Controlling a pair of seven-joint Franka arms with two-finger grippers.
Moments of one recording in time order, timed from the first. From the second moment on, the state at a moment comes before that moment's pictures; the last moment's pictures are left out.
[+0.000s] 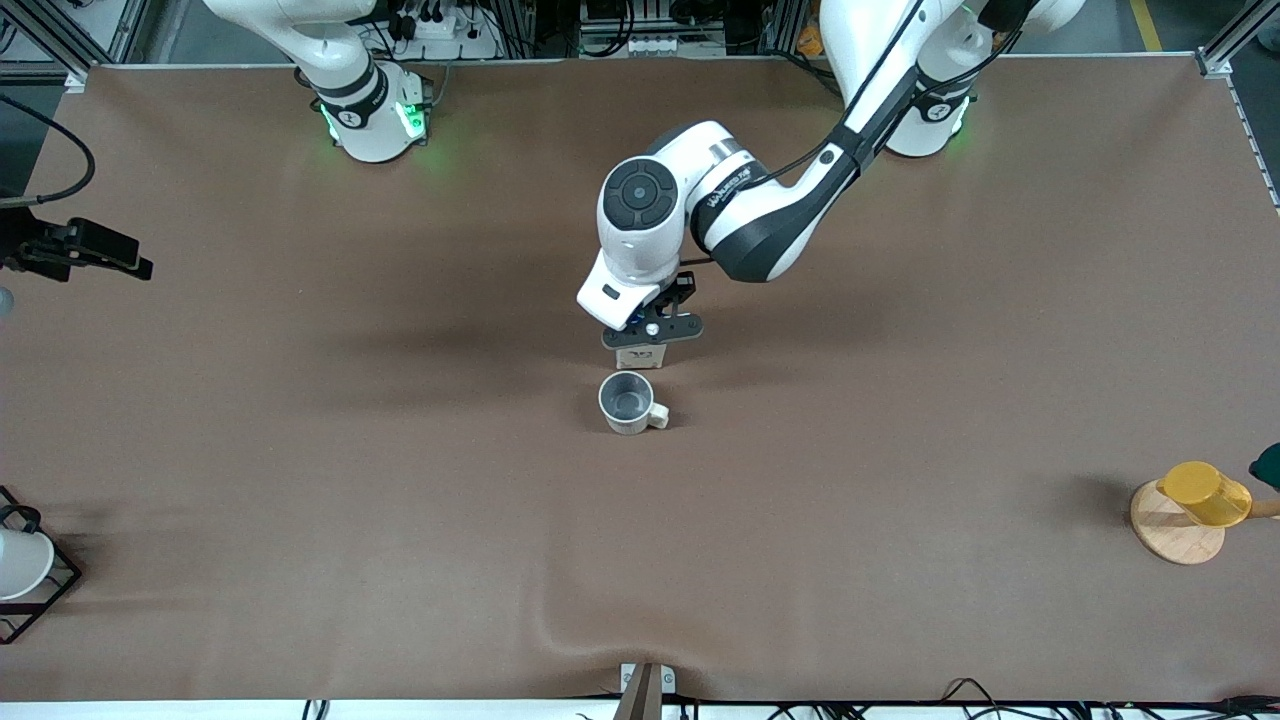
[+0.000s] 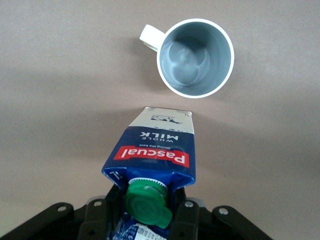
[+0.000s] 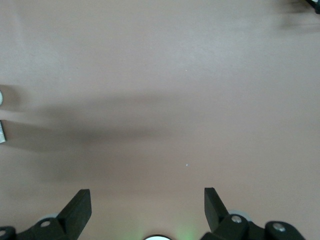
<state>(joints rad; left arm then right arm) -0.58 0.64 -0.32 -1.36 0.09 1.91 -1.02 0.03 0.06 -0.14 -1.52 0.06 1.46 -0.09</state>
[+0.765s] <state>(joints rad) -0.58 0.65 -0.30 -1.36 0.09 1.94 -1.00 0.03 0.06 -0.14 -1.51 0.08 1.48 -0.09</state>
